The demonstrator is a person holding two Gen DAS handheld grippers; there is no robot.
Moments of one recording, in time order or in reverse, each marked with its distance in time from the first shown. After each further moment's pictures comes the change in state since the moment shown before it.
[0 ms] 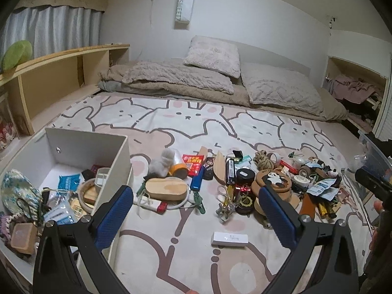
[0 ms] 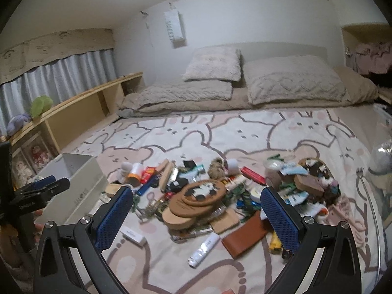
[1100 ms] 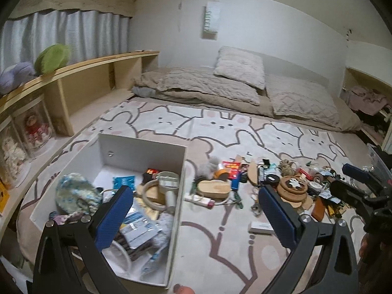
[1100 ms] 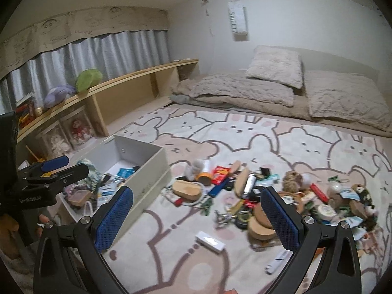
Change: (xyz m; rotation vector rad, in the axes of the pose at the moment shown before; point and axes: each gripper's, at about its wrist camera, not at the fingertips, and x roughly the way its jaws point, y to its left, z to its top) left arm -0.088 0.060 0.022 -0.026 -0.029 0.115; right arm -0.006 0.138 0.030 -0.182 0.055 0.198
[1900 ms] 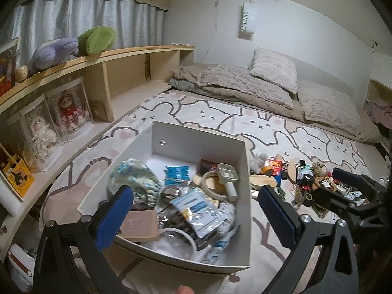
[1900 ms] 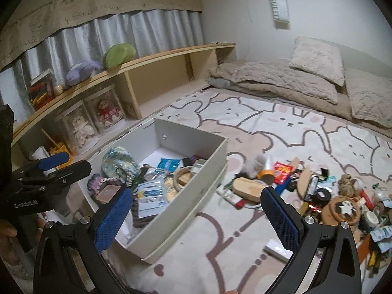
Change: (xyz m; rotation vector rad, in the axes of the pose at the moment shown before) left arm -0.028 0.103 -0.013 -0.092 0.025 0.126; right arm 0.060 0.112 0.006 -0.062 0.093 0.143
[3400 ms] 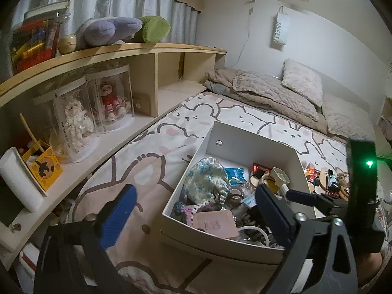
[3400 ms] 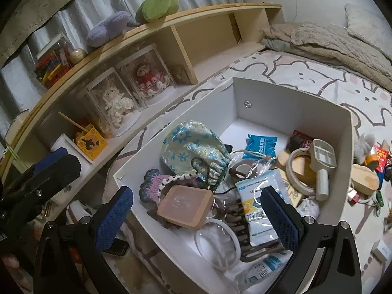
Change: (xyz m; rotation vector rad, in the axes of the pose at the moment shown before) left arm -0.015 0.135 -0.010 -0.092 -0.023 0.097; right arm 0.130 0.145 -0.001 0.020 0.200 0.237
